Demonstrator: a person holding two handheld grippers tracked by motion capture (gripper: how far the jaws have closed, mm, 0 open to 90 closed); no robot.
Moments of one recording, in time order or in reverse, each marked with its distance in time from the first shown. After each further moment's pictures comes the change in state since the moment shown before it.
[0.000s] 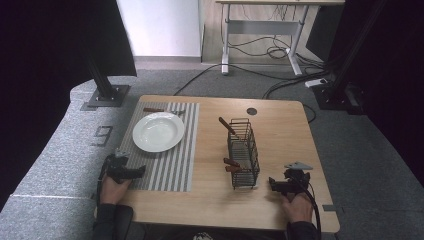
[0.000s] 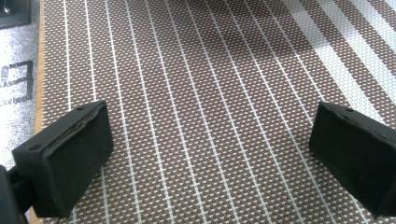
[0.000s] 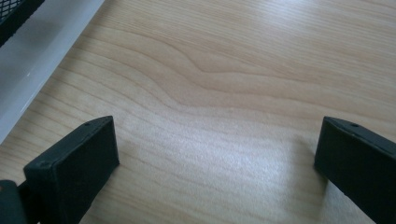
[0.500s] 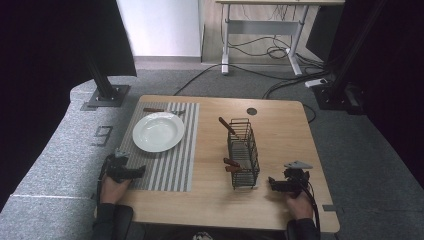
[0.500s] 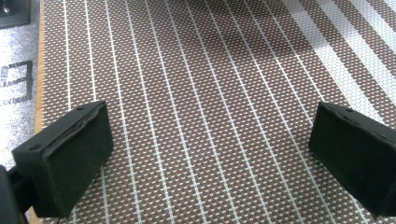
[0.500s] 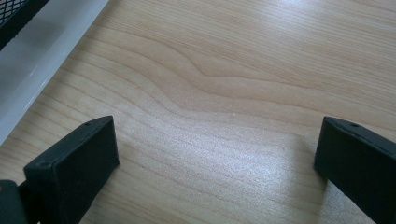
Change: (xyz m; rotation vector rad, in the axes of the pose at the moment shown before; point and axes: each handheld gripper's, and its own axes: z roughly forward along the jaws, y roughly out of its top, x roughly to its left) left arm 0.000 0.000 0.000 0.001 -0.002 0.000; right arm -0.001 0.002 0.002 0.001 0.017 -0.014
